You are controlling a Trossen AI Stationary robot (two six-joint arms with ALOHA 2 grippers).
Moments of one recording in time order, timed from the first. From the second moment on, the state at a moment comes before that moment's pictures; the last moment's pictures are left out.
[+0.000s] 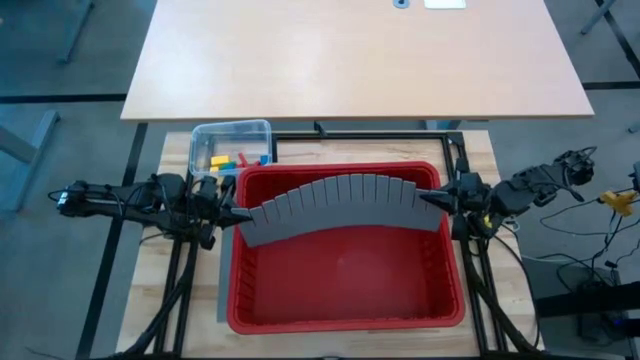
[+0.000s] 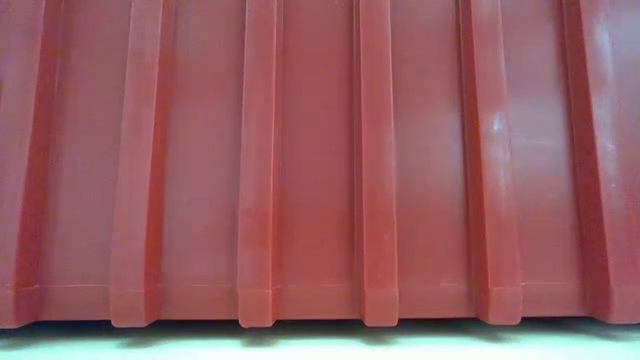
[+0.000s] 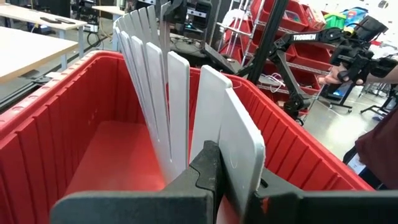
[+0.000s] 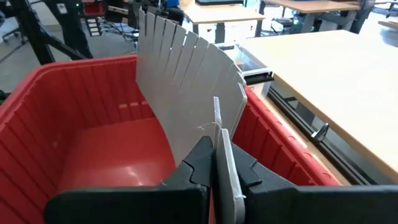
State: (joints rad) left arm -0.09 0.48 0.52 -0.12 0.09 -0.25; right arm 0.48 0.61 0.90 -0.64 0.63 0.24
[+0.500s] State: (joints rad) left arm -0.09 0.48 0.52 -0.12 0.09 -0.25; right arm 0.48 0.61 0.89 -0.64 0.66 0.23
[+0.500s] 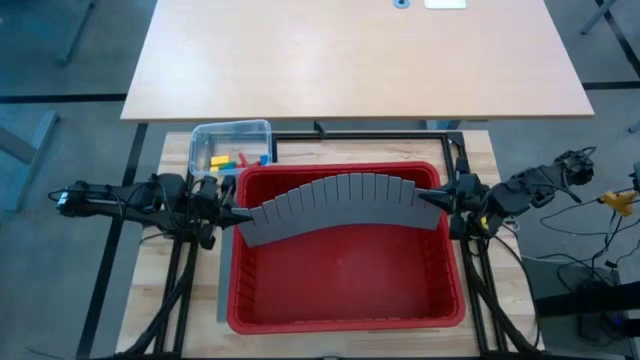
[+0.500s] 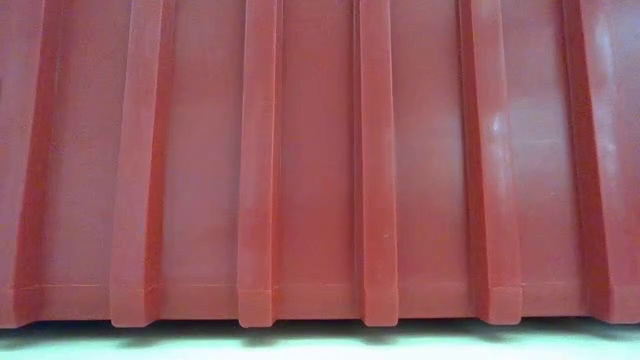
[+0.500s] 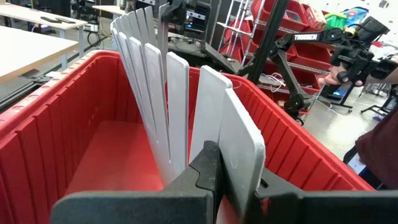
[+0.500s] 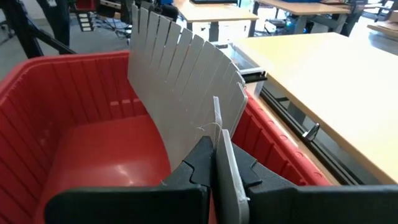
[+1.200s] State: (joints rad) left arm -0.09 0.48 0.52 -0.12 0.08 -0.27; right arm 0.48 0.63 0.88 -0.69 0.69 0.25
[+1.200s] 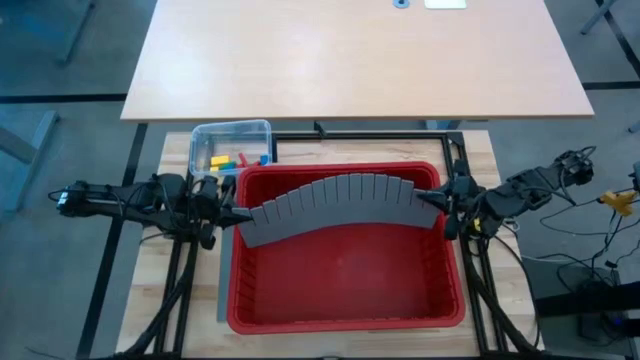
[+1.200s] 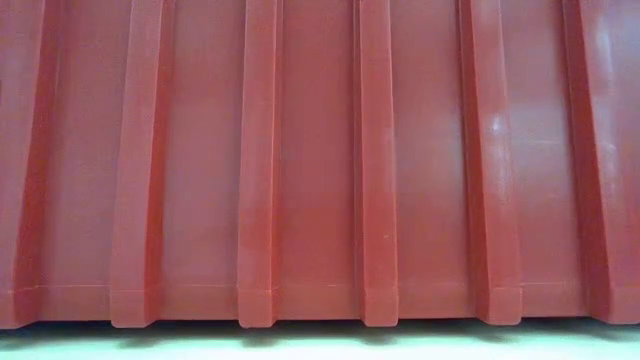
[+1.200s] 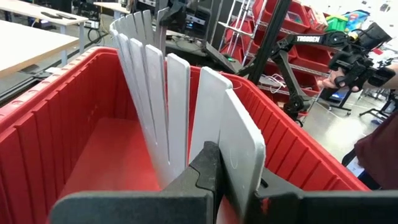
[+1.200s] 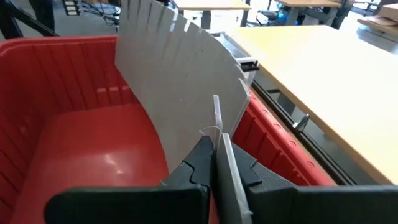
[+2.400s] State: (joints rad) left arm -0.09 0.48 0.52 -0.14 0.08 -0.27; right arm 0.48 0.64 0.91 -0.72 0.68 0.29
